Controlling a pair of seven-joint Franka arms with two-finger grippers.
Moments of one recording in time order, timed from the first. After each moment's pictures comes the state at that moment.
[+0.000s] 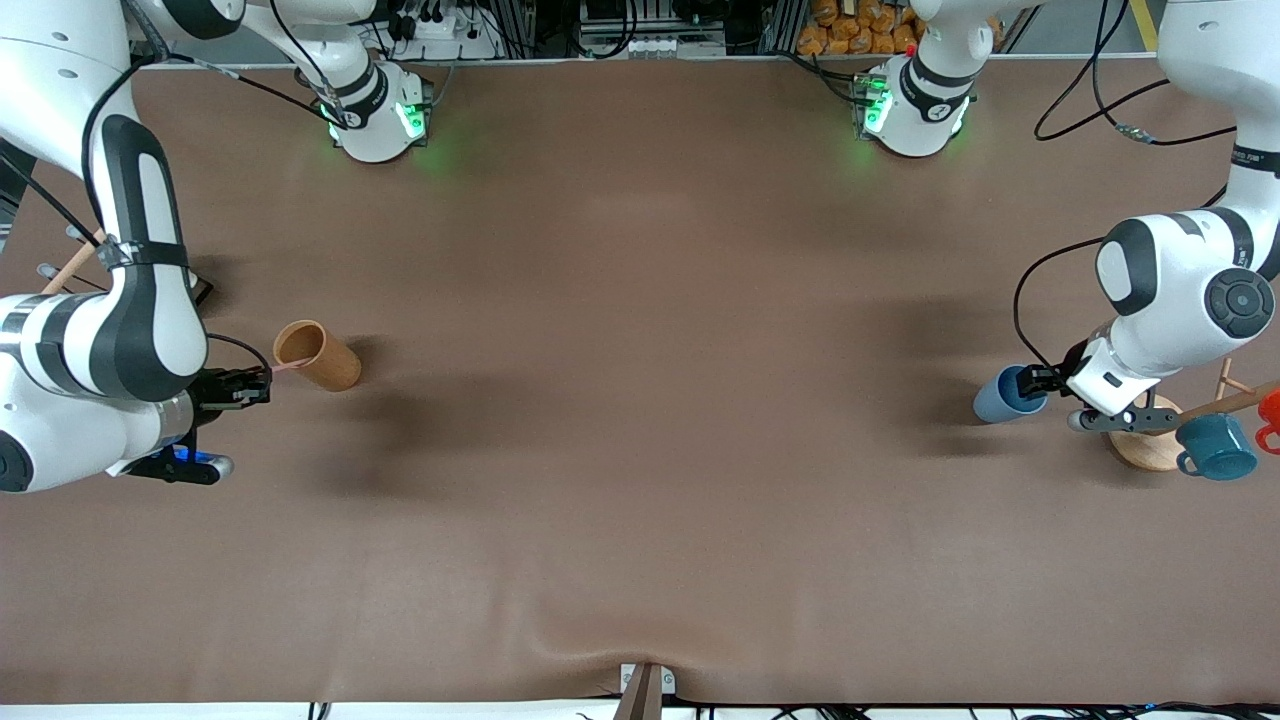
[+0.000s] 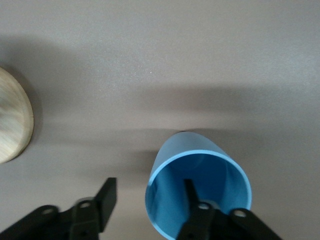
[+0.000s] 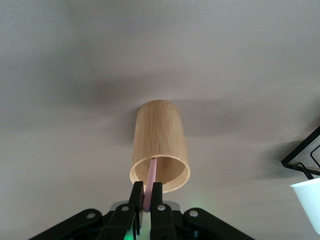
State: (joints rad) left arm 0.22 0.34 -0.09 -2.07 0.07 2.38 0.07; right arm -0.03 0.61 -0.01 -1.31 0.04 1.39 0.09
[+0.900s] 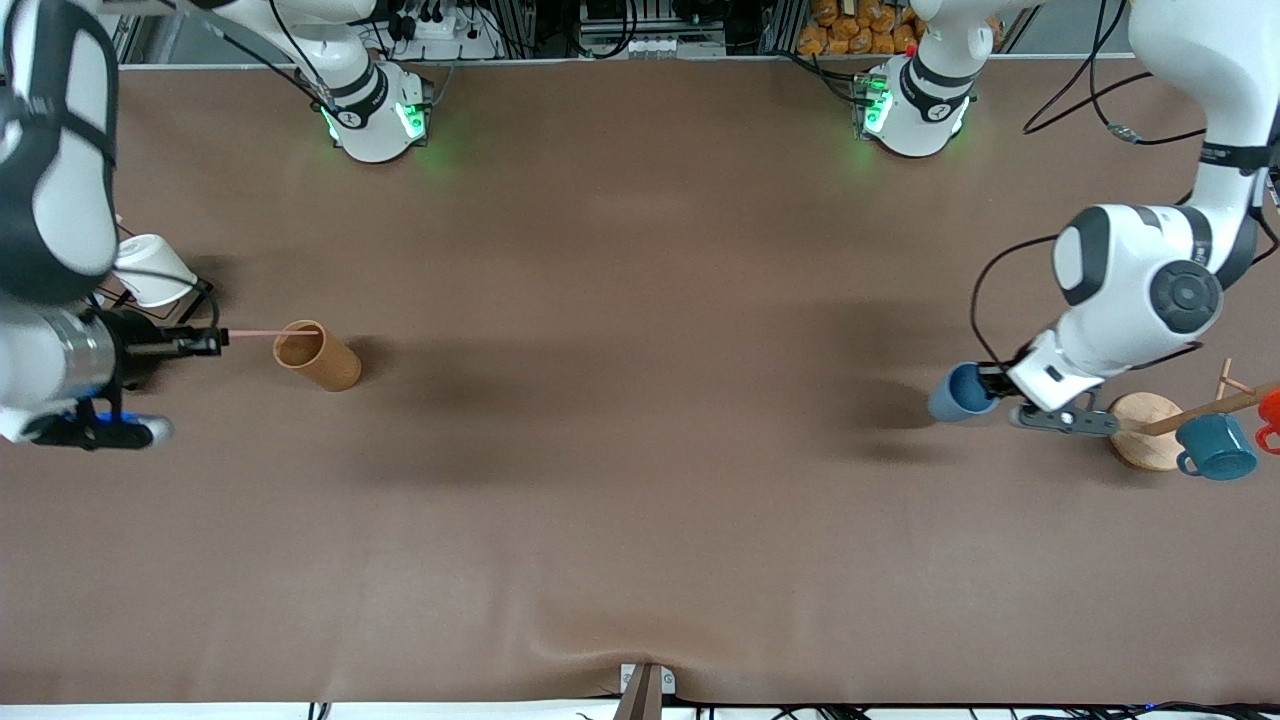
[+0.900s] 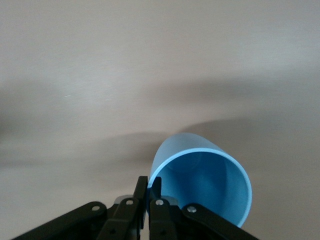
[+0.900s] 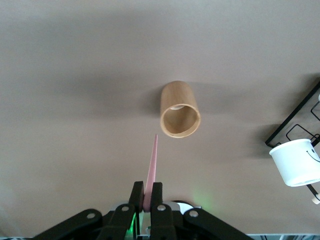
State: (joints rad) left arm 0.21 0.27 -0.28 -2.05 0.06 2.30 0.04; right arm 0.00 0.50 0.05 -1.04 0.05 1.13 0.10
